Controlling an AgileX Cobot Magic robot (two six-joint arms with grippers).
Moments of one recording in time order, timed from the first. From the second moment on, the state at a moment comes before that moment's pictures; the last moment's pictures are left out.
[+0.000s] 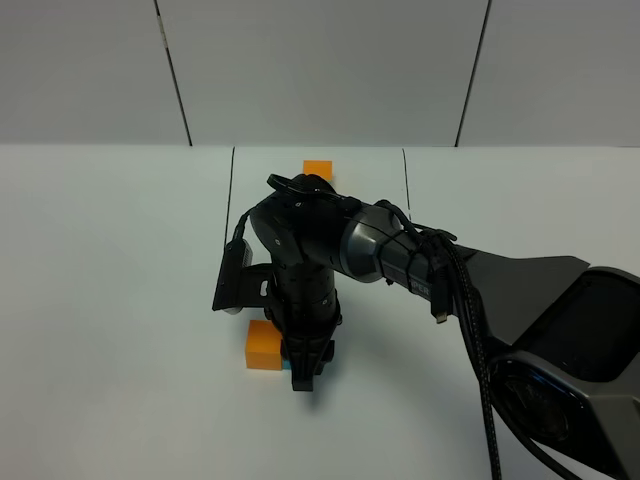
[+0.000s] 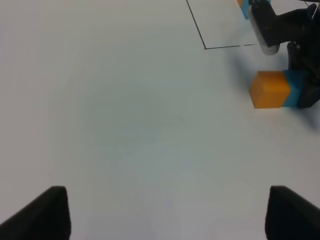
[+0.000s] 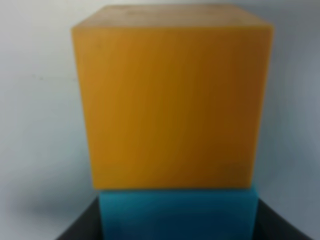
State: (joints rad) left arm -0.03 0.00 -0.51 -0.15 1.04 0.11; right arm 0.76 2.43 -1.97 -0.08 1.16 -0.75
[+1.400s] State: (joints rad) left arm -0.03 0.00 -0.51 -0.15 1.04 0.11; right arm 0.76 2.42 -2.12 -0.02 1.21 -0.66
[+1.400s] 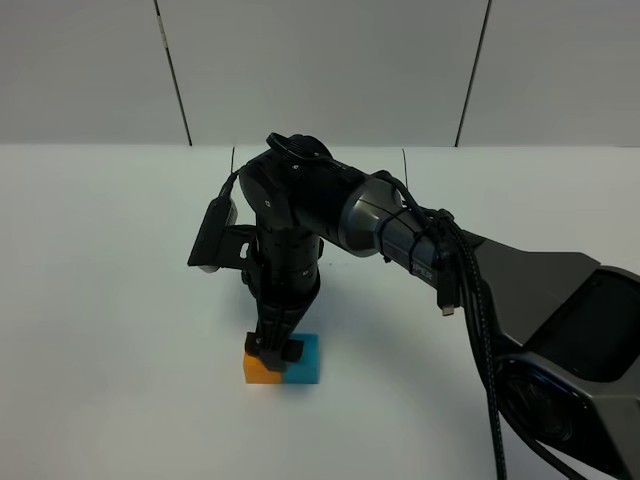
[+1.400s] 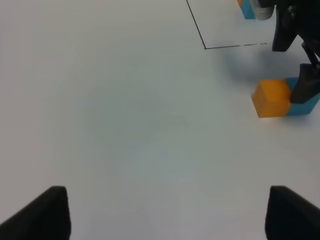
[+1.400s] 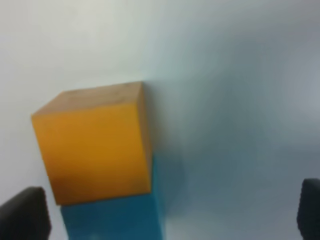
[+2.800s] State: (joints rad) left arm -0.03 0.00 -0.51 -0.15 1.04 0.11; right arm 0.54 1.09 -1.17 -0.33 0.90 0.34
